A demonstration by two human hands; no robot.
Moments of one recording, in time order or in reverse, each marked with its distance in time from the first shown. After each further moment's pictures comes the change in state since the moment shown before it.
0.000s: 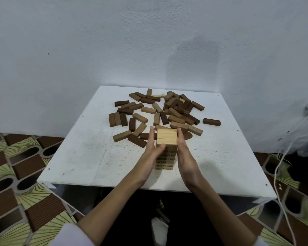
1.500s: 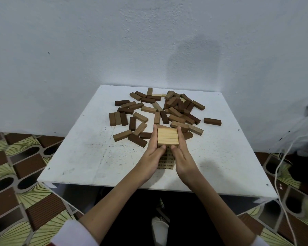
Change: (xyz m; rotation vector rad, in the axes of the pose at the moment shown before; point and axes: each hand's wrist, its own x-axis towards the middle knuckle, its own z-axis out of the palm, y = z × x) left_hand 0.003 0.001 -0.001 0.129 -0.050 -0.009; right_hand 0.007 0.019 -0.003 -0.240 0.011 -0.099
